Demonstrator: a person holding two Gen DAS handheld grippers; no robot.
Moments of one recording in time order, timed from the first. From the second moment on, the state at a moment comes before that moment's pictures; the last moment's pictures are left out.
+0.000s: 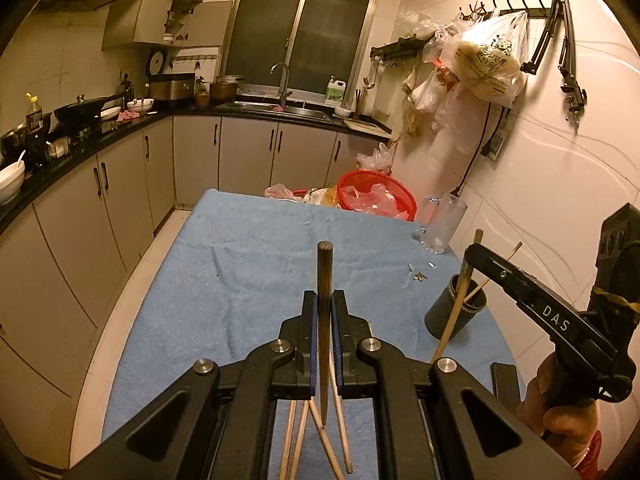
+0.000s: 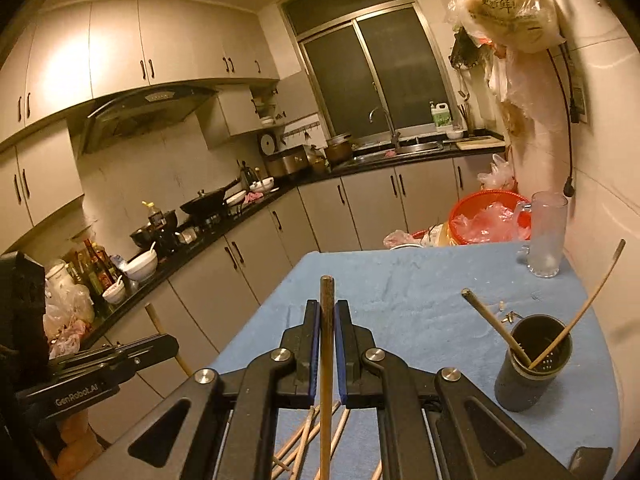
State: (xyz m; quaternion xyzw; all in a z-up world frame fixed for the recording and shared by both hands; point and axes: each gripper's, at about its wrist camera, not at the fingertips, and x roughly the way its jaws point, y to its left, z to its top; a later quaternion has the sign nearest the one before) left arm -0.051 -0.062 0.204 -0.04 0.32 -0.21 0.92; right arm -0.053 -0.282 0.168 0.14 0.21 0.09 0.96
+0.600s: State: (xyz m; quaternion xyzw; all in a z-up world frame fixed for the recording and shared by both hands) left arm -0.060 -0.104 0.212 0.00 0.31 -0.24 0.92; right arm -0.084 -0.323 0.179 0.17 0.17 0.07 0.97
